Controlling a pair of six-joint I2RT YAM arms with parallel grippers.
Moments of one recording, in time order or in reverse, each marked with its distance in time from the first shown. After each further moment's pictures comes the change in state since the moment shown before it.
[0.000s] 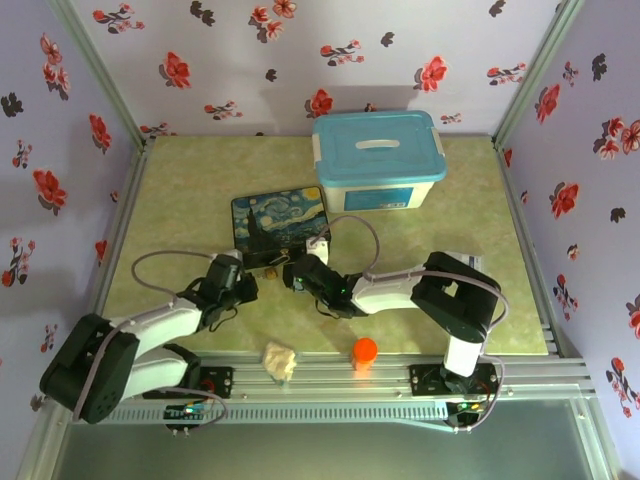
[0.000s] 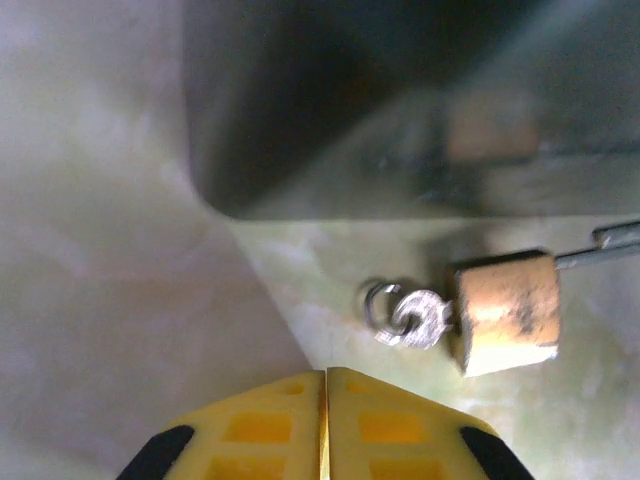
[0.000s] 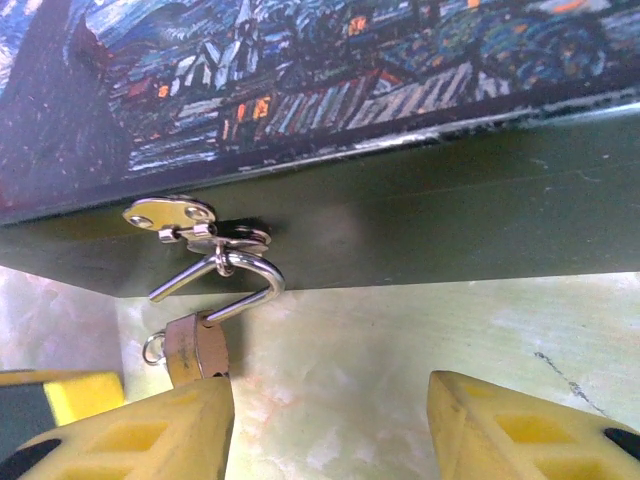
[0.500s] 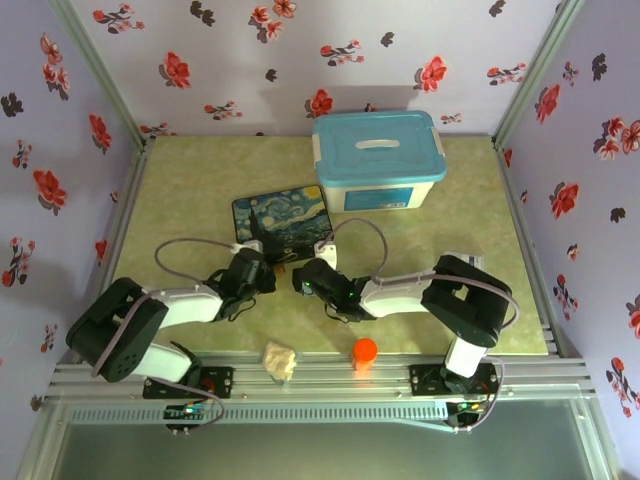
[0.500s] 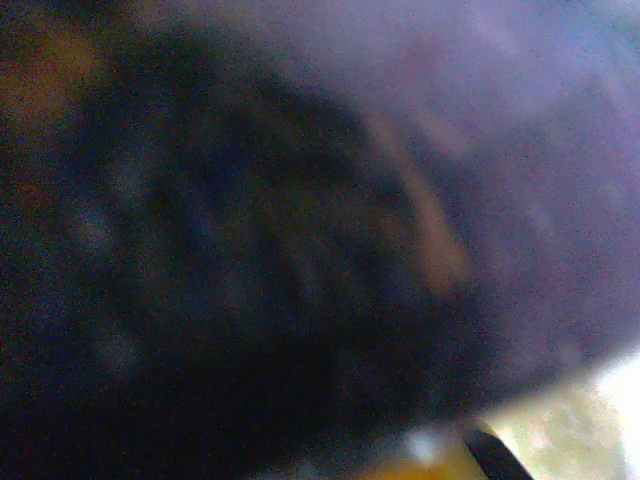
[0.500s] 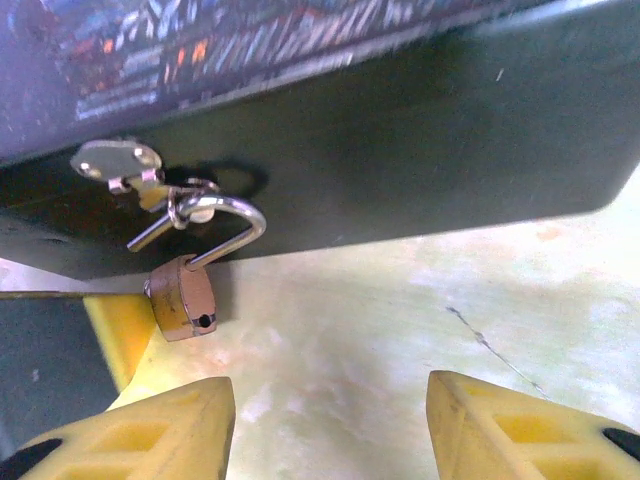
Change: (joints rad) left arm -0.134 0.185 0.087 0.144 -0.076 -0.010; right arm 0.000 -0.060 -0.077 -0.022 0.024 -0.003
